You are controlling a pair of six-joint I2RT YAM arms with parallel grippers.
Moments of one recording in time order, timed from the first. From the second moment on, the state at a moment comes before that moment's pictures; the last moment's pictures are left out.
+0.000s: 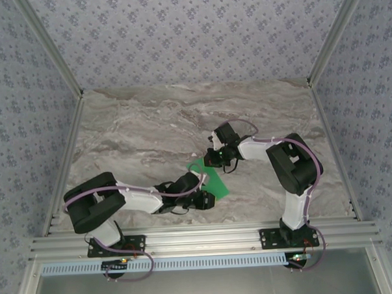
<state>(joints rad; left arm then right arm) -1.11 1.61 0.55 0.31 0.22 -0.89 0.55 1.87 1.00 -0.21 -0.46 0.53</state>
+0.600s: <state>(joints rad) -1.05 1.31 0.45 0.18 0.24 -0.91 0.53 1.84 0.94 -0.14 -0.47 0.57</state>
